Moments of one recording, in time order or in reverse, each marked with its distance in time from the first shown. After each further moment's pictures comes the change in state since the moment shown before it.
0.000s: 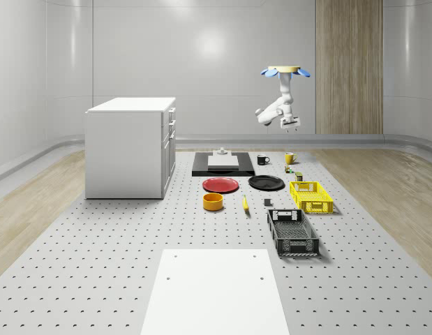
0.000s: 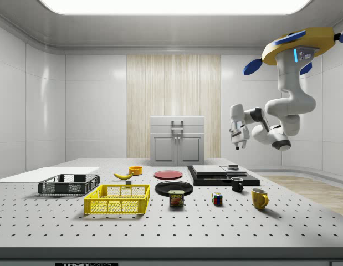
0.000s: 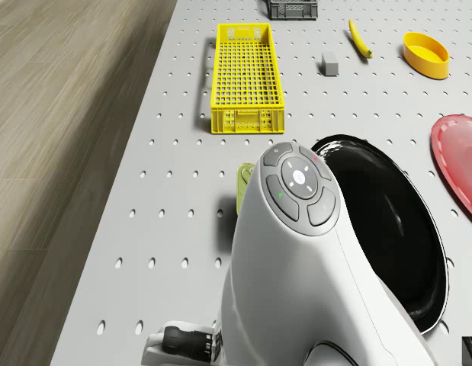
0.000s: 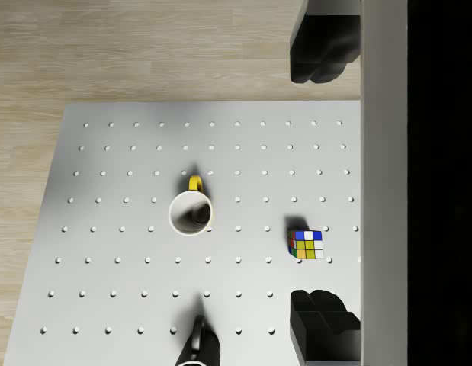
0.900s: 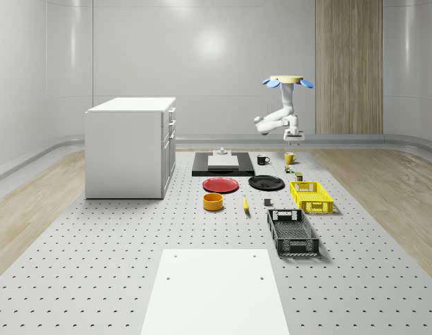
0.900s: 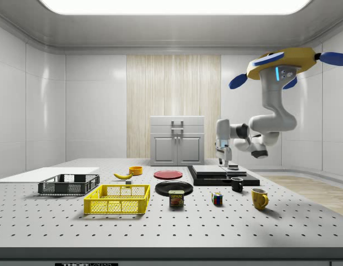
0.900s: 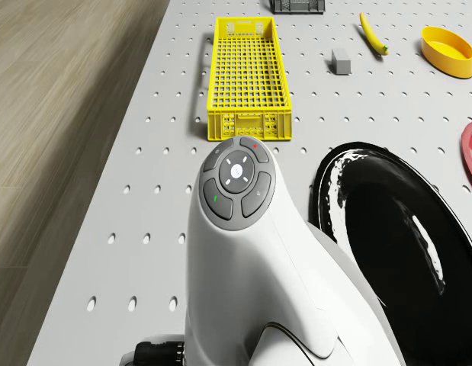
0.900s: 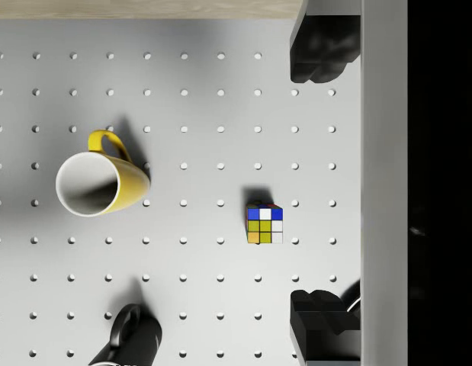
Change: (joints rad) arm -0.164 -0.121 0.088 -0.010 -0.021 0.003 0.115
